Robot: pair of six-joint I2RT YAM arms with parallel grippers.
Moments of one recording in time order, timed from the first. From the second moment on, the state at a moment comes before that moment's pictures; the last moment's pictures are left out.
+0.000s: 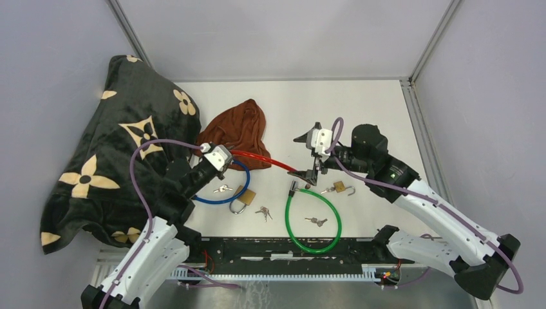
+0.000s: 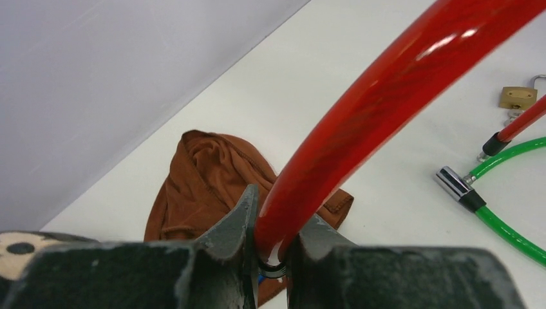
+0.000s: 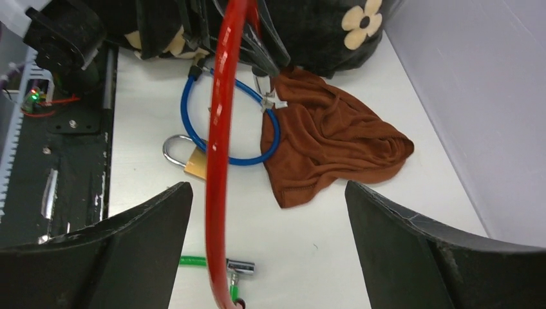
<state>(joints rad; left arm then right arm) -0.37 0.59 0.43 0.15 0.37 0.37 0.75 0.94 0.96 -0.21 -0.53 -0.41</state>
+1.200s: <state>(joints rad) -0.37 0.59 0.53 0.10 0.30 0.13 0.76 1.23 1.05 -0.07 -0.14 0.04</state>
